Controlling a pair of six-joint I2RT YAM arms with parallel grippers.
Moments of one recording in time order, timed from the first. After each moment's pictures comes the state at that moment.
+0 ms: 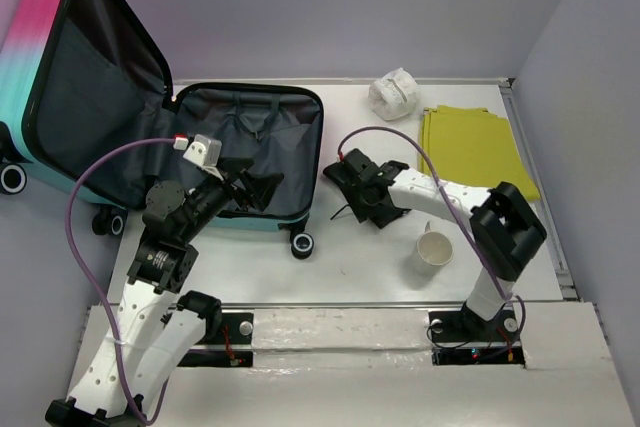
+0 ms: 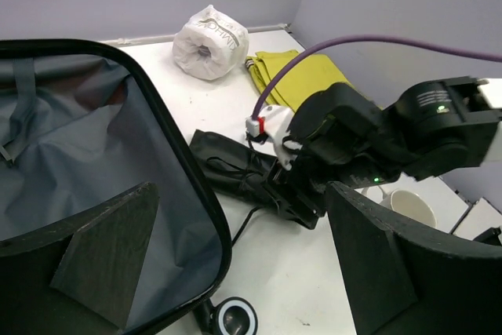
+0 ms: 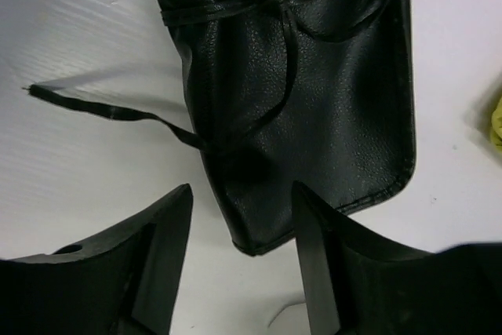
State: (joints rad) left arm -0.33 0.59 0.71 -0.09 0.34 -0.35; right arm 0.78 1.71 1.21 -0.66 0.33 0.23
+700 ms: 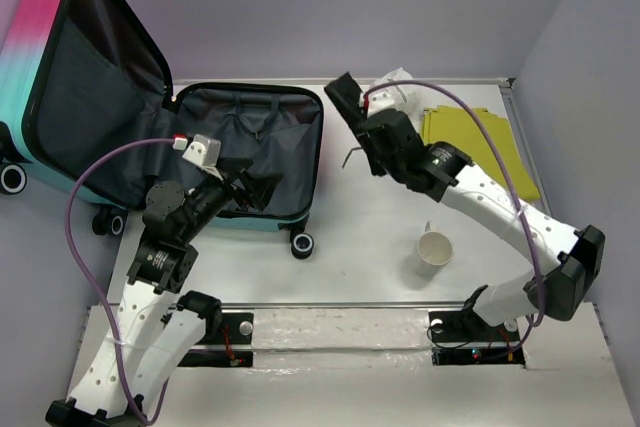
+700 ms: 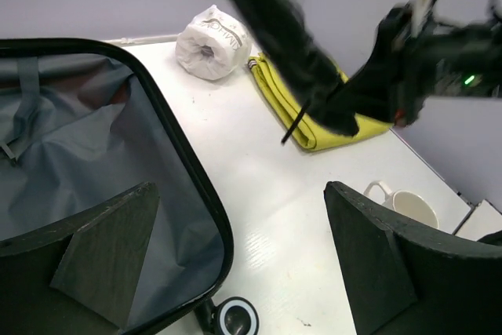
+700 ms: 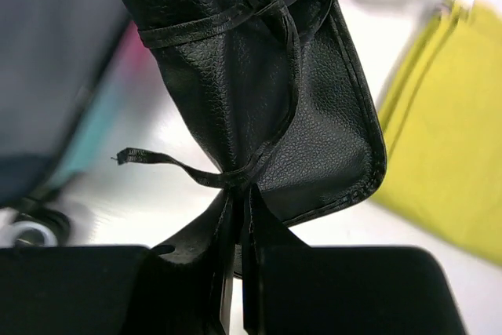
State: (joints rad) left arm -0.33 0.59 0.71 -0.09 0.34 -0.35; right arm 0.80 1.44 1.36 -0.68 0.49 0.20
